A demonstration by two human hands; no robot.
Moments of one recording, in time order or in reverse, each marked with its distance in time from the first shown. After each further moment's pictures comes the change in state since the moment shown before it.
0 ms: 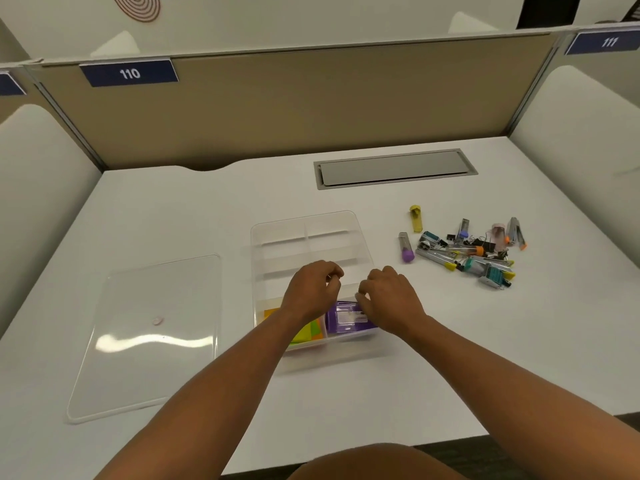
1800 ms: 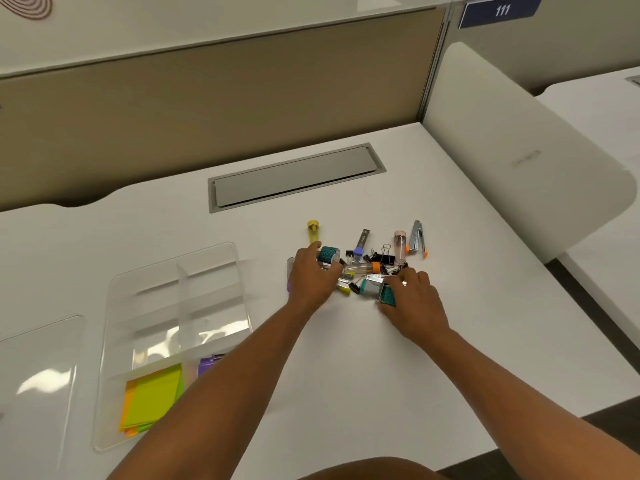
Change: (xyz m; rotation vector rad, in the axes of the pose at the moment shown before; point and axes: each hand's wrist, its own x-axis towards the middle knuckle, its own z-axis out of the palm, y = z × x) left_hand 0.142 0.155 0.171 -0.164 0.009 -0.279; right_hand -0.049 0.267 -0.003 0.052 -0.064 0.397
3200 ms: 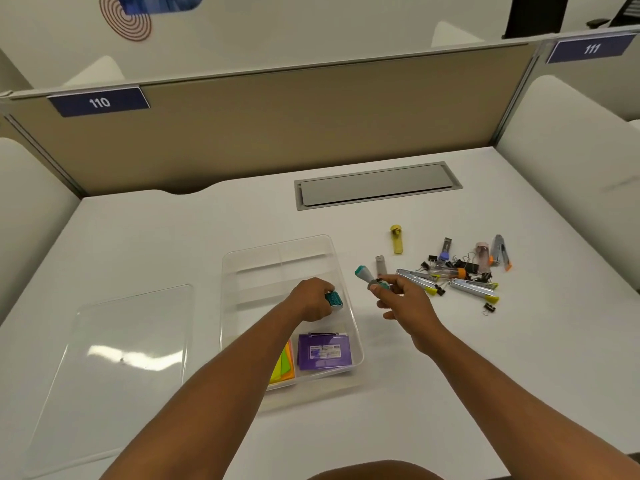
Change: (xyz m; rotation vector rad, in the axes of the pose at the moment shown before) left_hand -0.028 -0.116 -0.160 0.475 -0.420 -0.006; right_hand -0.024 -0.194 -0.016 1.277 -0.168 0.248
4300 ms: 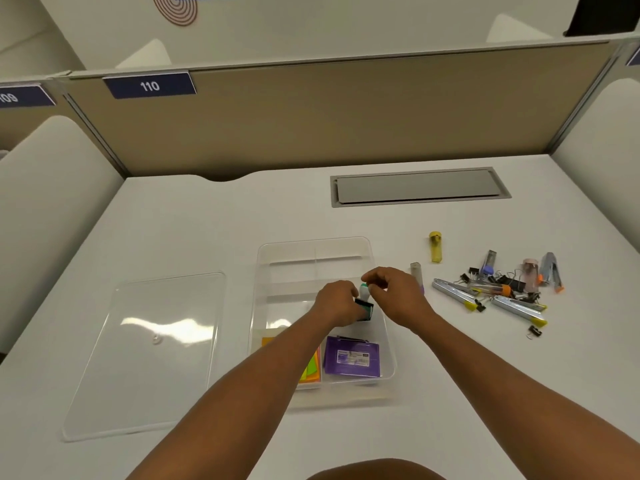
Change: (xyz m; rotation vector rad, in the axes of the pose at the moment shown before) left_hand -0.009 -0.007 0.001 -0.187 0.118 -0.132; right_hand 0.036 -0.029 0.068 -0.622 -0.145 -0.310
